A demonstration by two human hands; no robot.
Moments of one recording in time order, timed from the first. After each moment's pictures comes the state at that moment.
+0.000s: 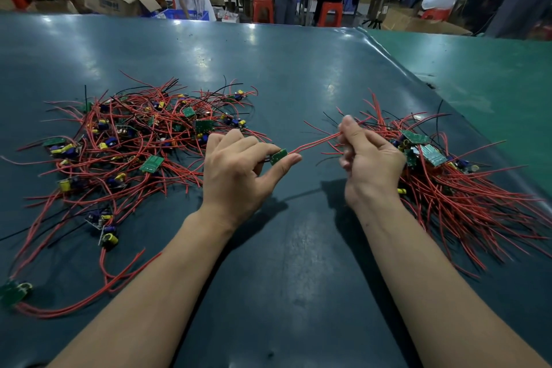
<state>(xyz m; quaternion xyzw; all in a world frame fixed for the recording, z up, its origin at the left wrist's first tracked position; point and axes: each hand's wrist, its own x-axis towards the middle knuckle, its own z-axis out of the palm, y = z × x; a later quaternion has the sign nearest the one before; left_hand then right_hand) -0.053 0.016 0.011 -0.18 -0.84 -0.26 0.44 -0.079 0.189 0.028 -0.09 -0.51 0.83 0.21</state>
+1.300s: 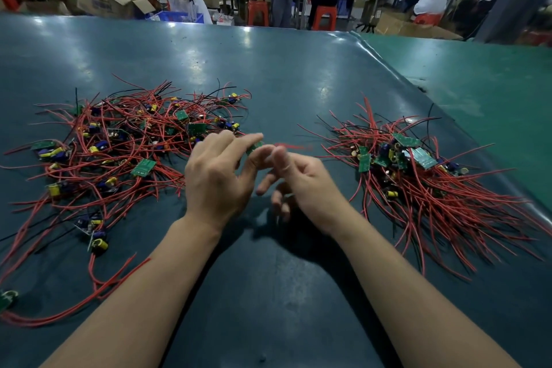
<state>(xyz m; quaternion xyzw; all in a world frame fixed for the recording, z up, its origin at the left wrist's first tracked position) -0.051 0.007 0.011 -0.17 -0.83 -0.28 0.46 -0.051 0.158 0.022 0.15 -0.69 0.70 -0.10</state>
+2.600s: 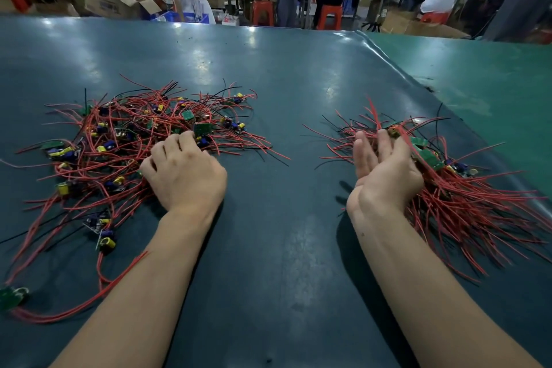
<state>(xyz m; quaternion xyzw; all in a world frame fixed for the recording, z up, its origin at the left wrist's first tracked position) -0.069 -0.022 0.000 0.22 -0.92 -0.16 0.29 -0.063 0.189 0.040 -0.22 -0.31 0.88 0.29</state>
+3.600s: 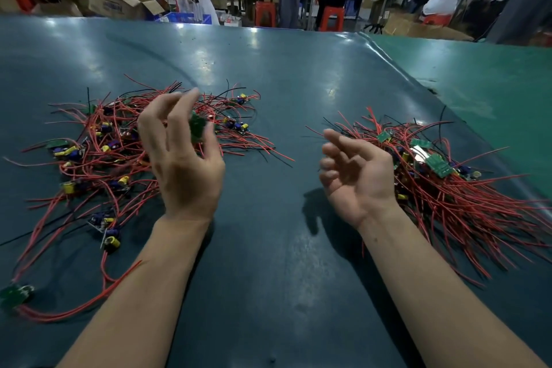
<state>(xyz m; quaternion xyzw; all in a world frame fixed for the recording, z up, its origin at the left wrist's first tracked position) -0.055 -0.021 0.023 -0.05 -0.75 -0.30 0.58 -0.059 0.184 0.043 -0.07 -0.42 0.90 -0.08</state>
